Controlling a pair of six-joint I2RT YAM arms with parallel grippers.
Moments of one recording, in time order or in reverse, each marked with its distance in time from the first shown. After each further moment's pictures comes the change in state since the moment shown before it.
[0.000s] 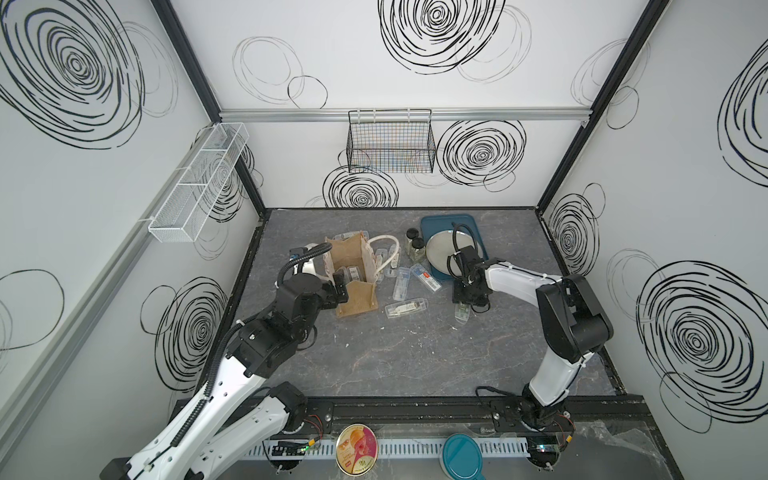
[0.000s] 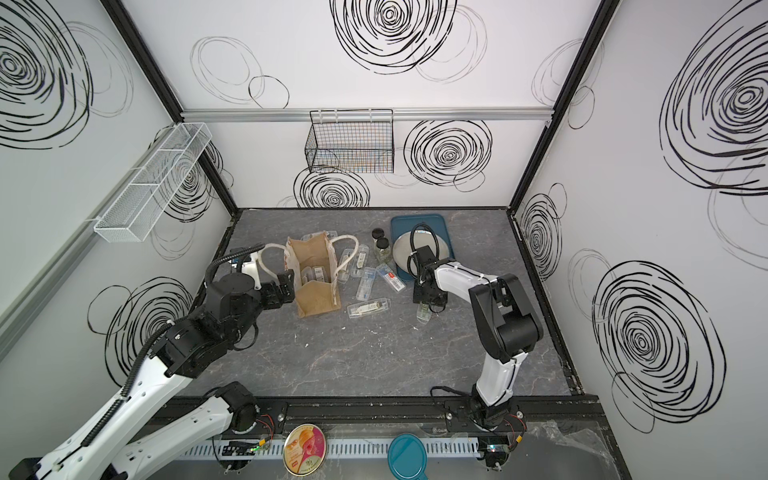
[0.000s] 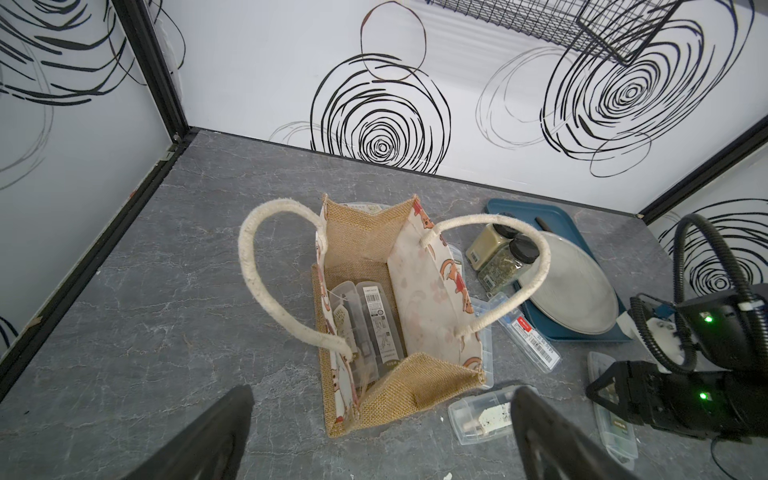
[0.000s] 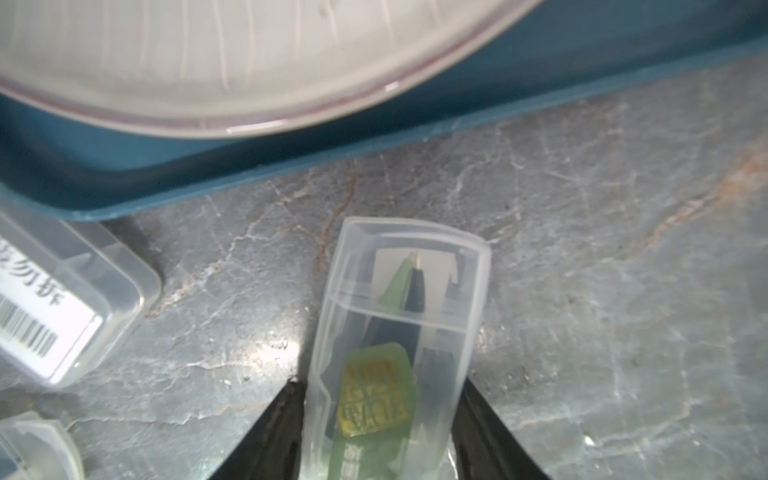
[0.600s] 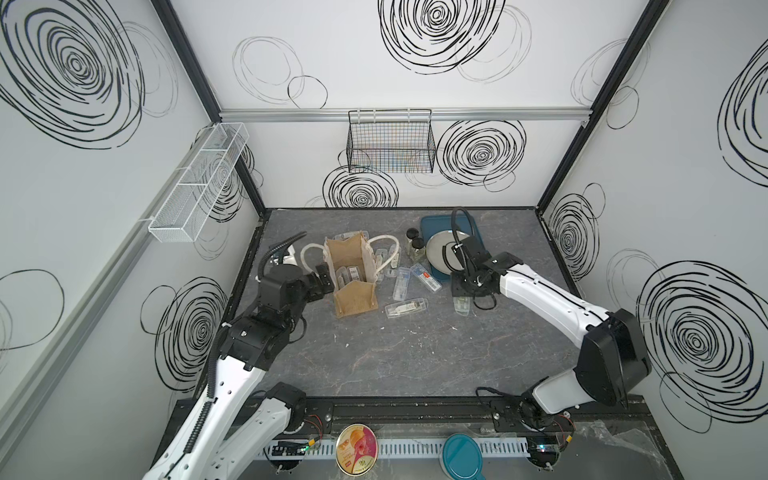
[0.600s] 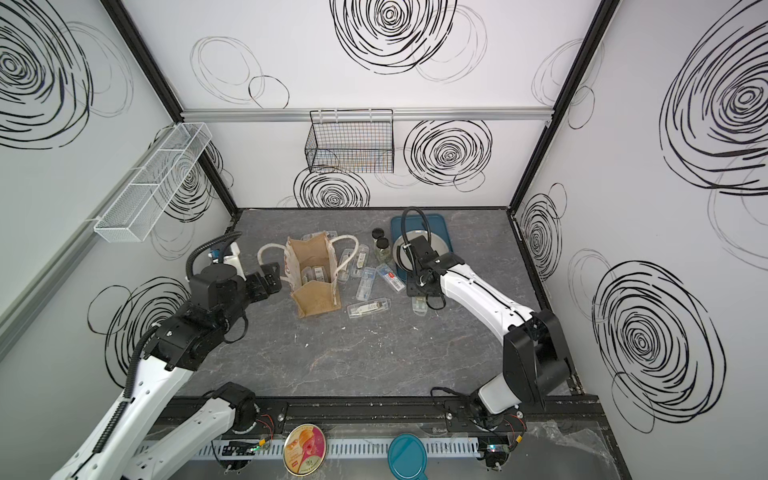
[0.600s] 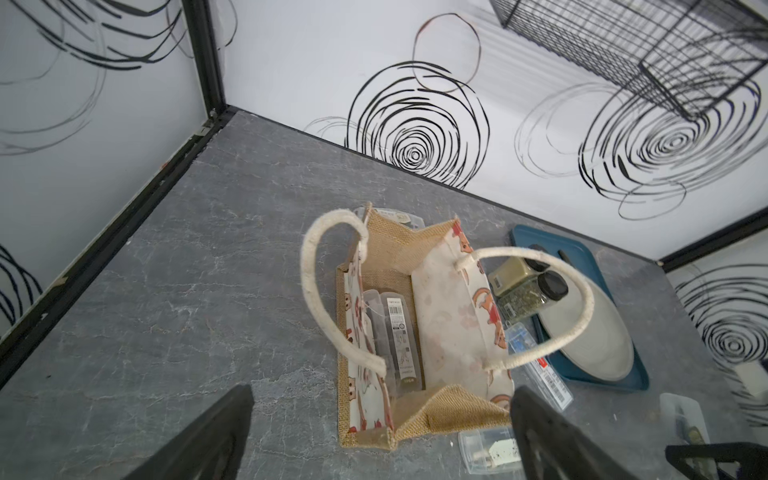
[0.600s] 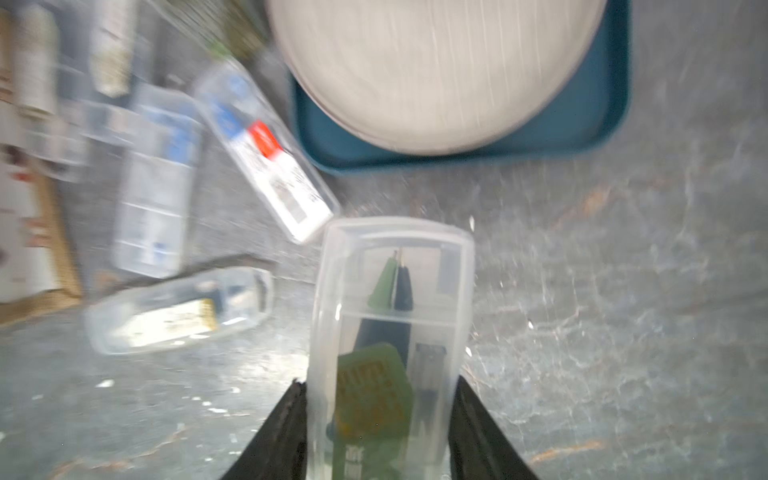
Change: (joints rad) left arm 0.314 -0.002 0.011 0.001 0.206 -0.029; right arm 0.157 -0.279 0.179 -0.205 0.074 -0.049
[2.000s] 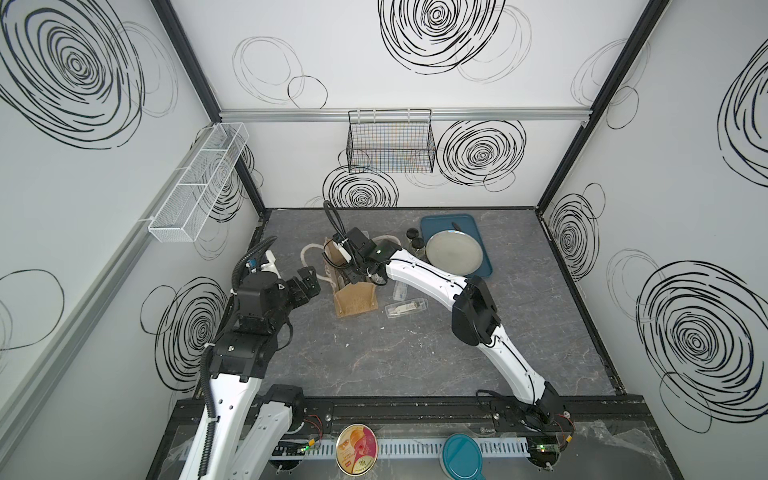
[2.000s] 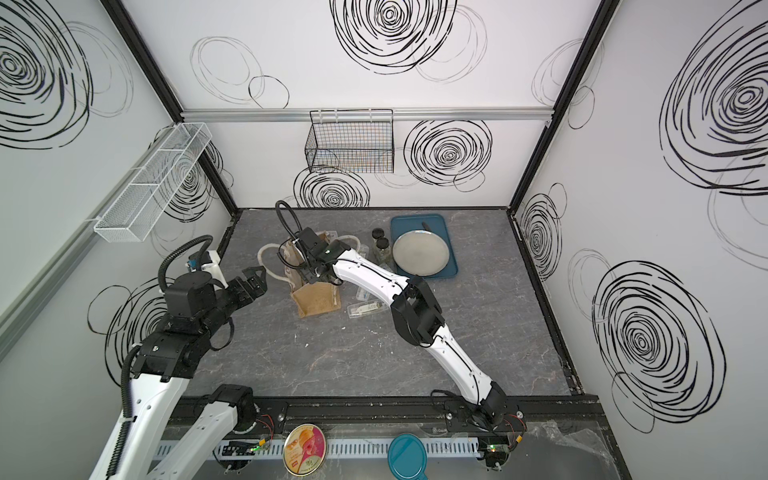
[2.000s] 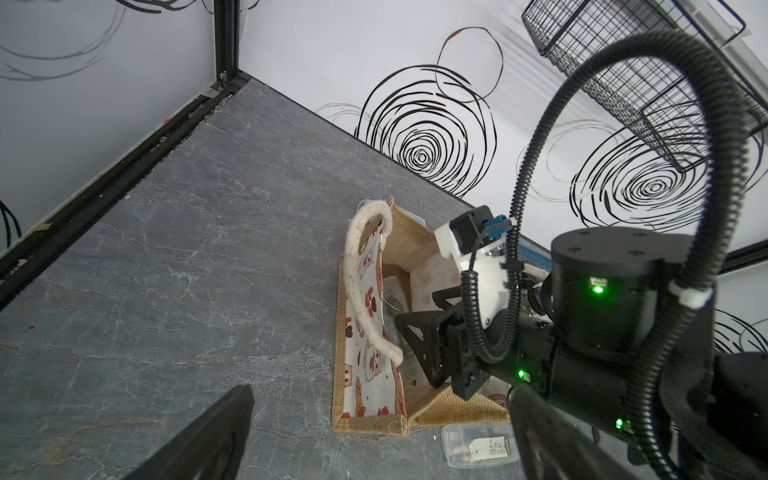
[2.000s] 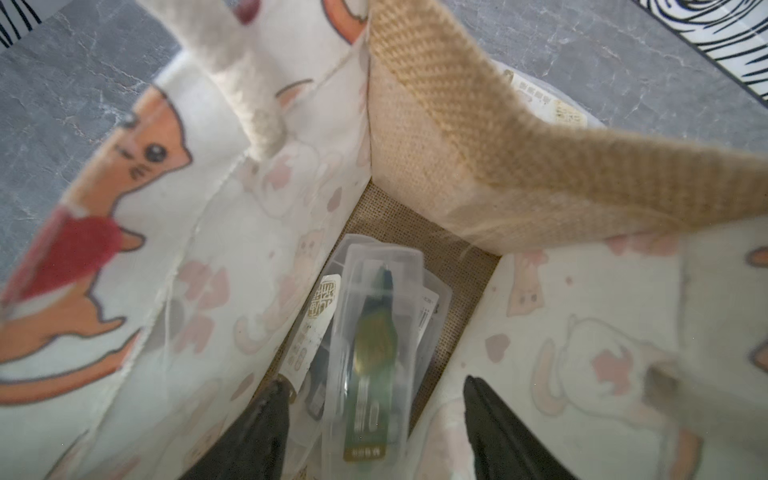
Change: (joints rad) left arm 0.160 -0.073 -0.049 -0.024 0.195 -0.032; right arm 0.367 0.950 1.093 0.048 -0.030 -0.375
